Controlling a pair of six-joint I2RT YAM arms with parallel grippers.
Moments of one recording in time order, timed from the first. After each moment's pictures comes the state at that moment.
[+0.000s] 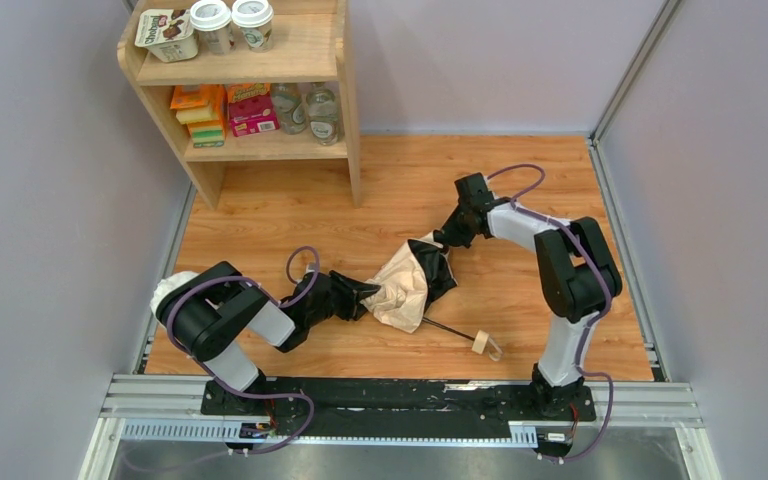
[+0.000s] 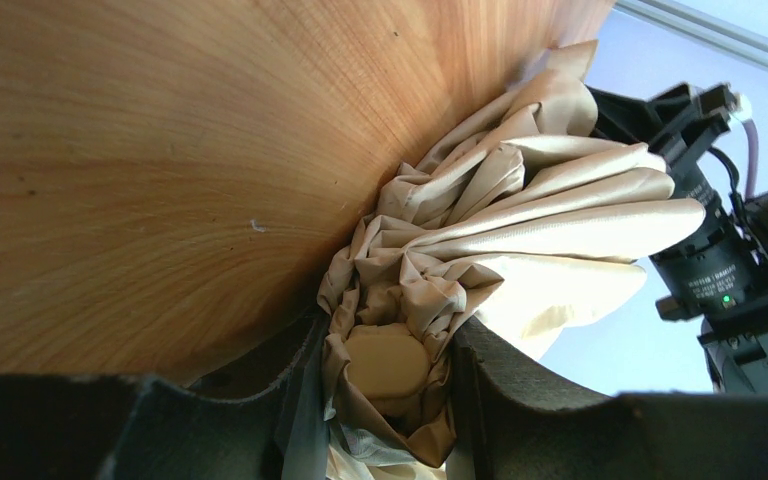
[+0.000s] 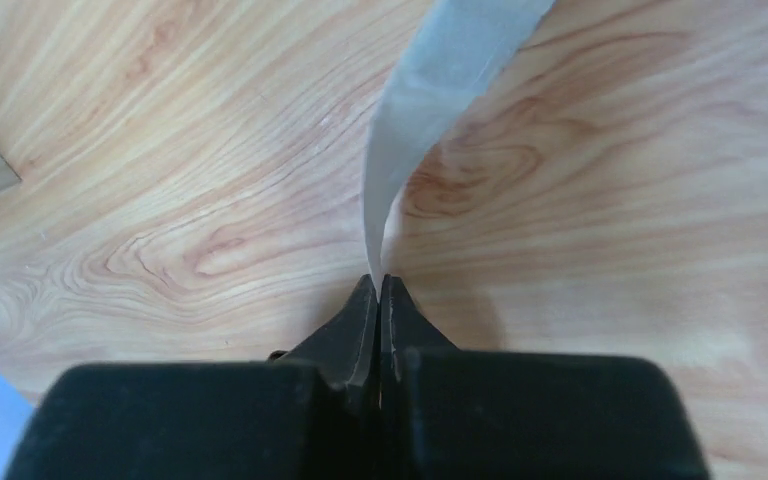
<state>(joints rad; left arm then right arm) -0.69 1.63 0.20 0.89 0.08 -1.71 0.36 1.91 1.19 -0.32 -0.09 0.97</state>
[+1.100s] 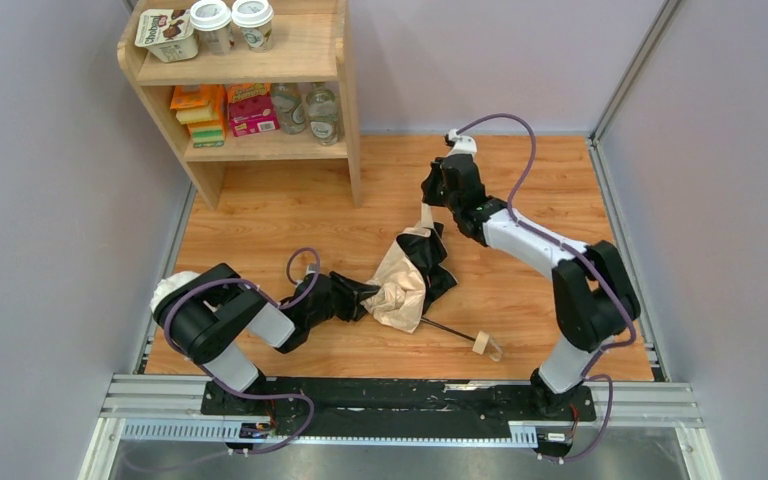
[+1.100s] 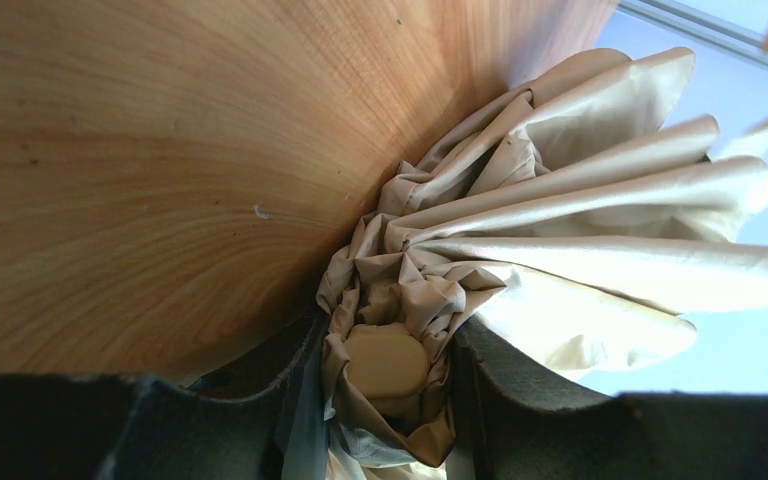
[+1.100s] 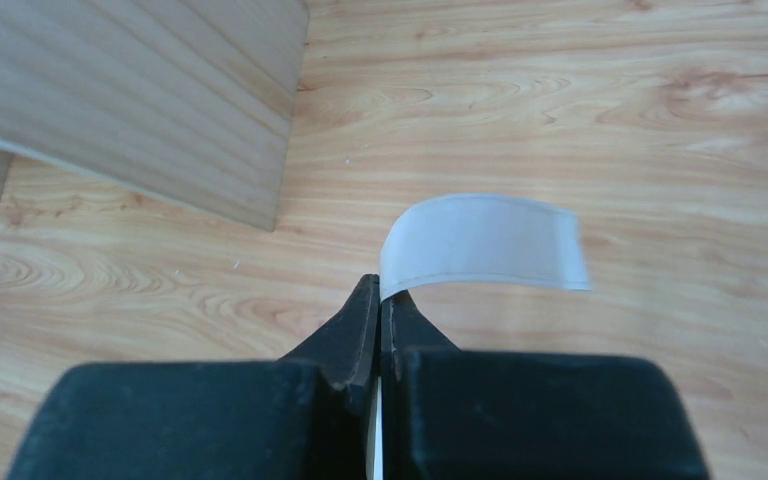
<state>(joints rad) -0.71 1.62 0.20 0.88 0.07 -1.71 0.53 1.65 1.18 0.05 0.21 0.48</state>
